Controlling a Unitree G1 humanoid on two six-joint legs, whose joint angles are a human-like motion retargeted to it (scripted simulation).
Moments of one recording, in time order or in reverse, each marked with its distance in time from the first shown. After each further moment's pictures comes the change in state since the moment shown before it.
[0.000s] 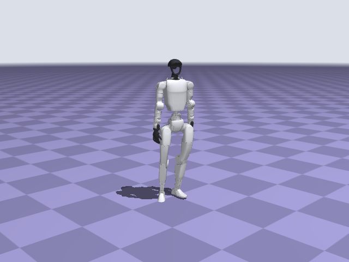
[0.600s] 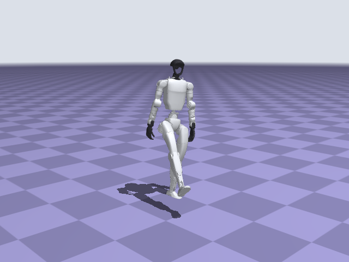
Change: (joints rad) left arm -0.173 0.076 -0.130 -0.025 -0.015 -0.015 0.040; right arm 0.079 -0.041 -0.067 0.059 0.087 -0.054 -0.007; waist -0.190 0.089 0.187; left_leg 0.074 0.157 -0.215 0.051 0.046 0.029; right_leg -0.643 0.068 0.112 0.024 -0.080 -0.284
